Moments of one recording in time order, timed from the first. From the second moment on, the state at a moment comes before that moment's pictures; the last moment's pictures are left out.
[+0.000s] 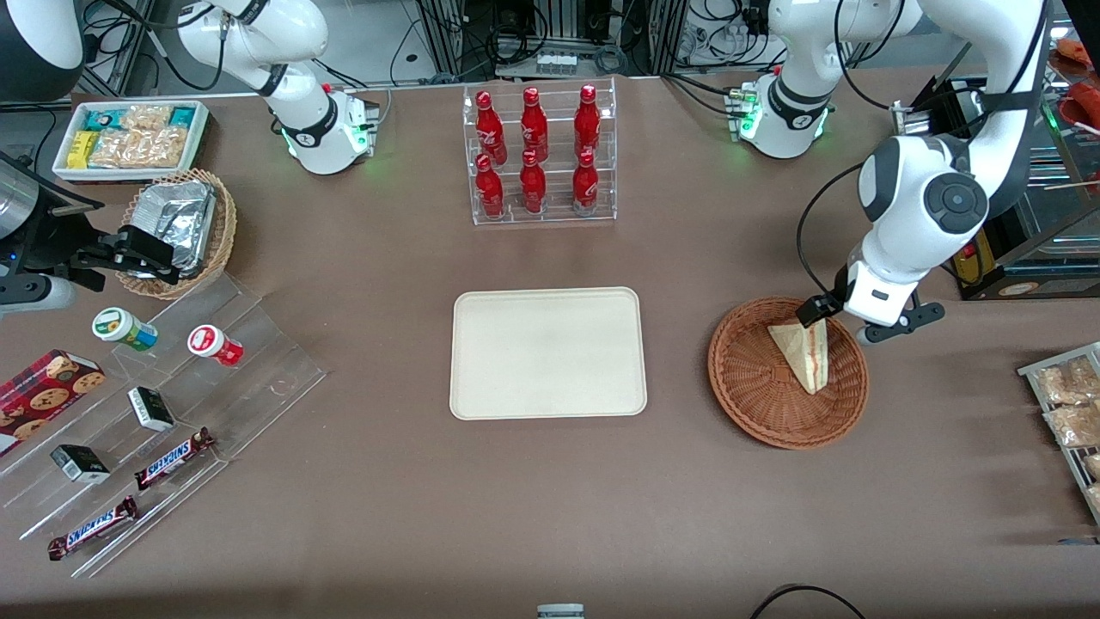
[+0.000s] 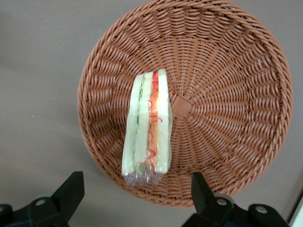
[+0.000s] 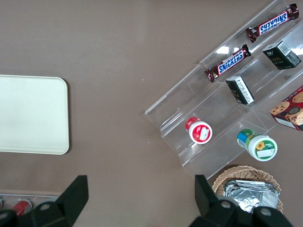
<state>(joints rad) -0.05 0.06 -0.06 -2.31 0.01 2.37 -0.46</state>
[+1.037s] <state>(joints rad) -0.05 0.14 -0.06 -2.37 0.00 2.54 -0.53</state>
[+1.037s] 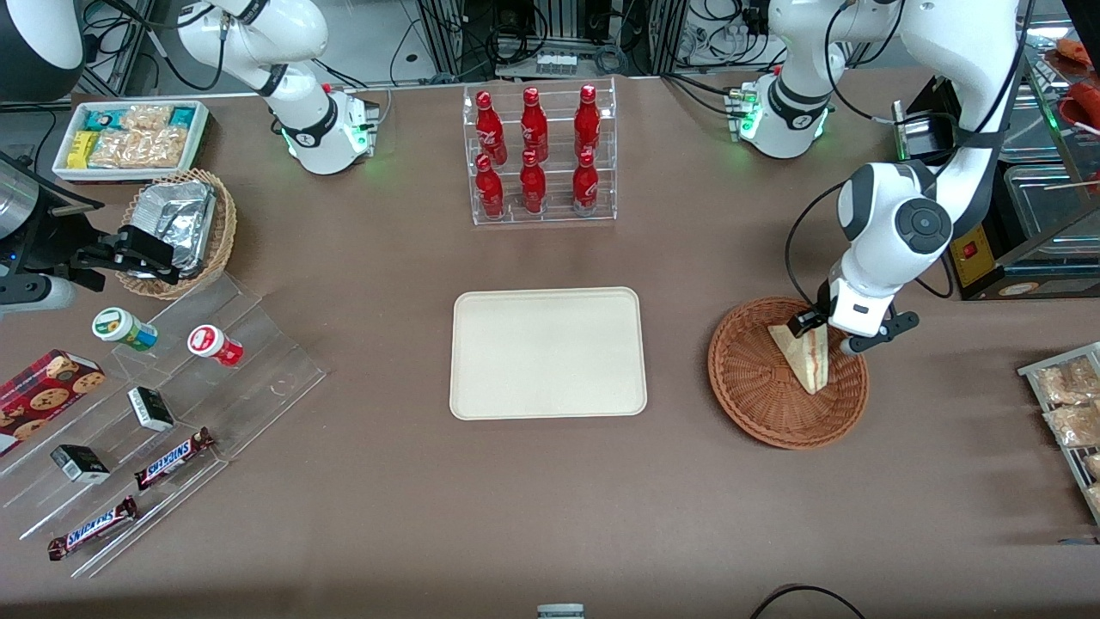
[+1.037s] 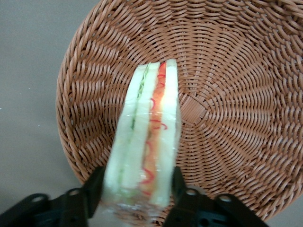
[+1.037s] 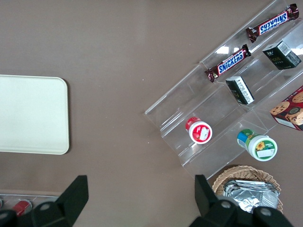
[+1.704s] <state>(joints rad) -0.05 0.10 -0.07 -2.31 0.01 2.43 -0.53</state>
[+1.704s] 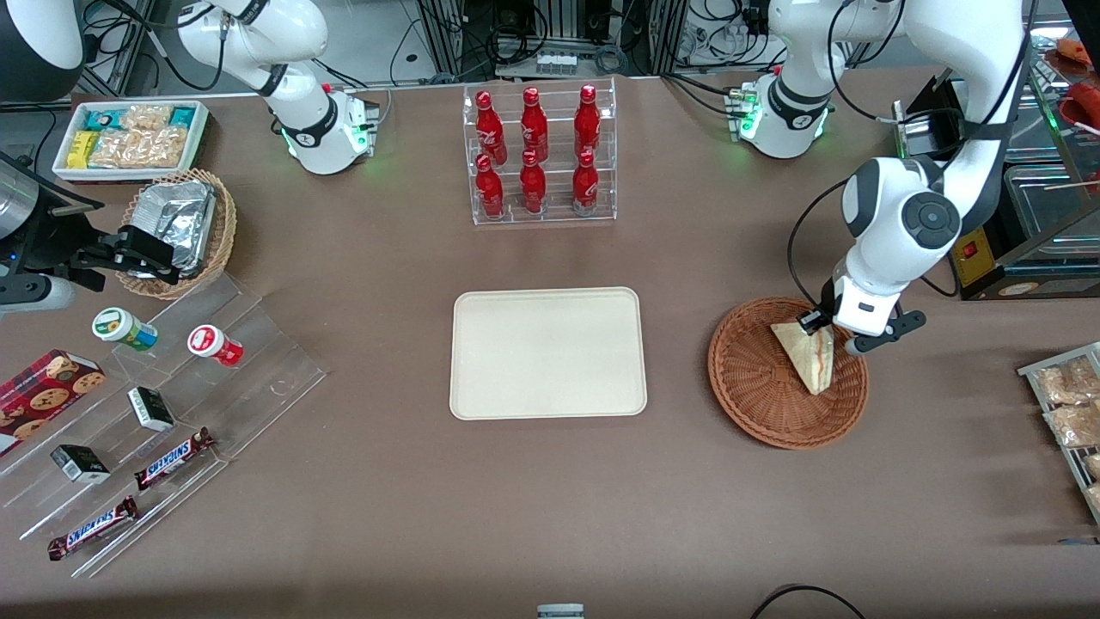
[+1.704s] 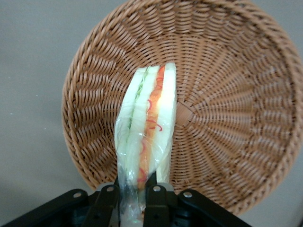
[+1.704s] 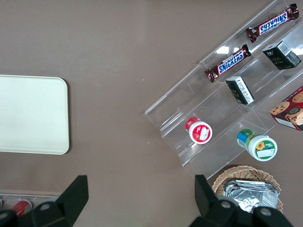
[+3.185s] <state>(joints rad) -0.15 0.16 -0.36 -2.02 0.14 2.15 -0.66</state>
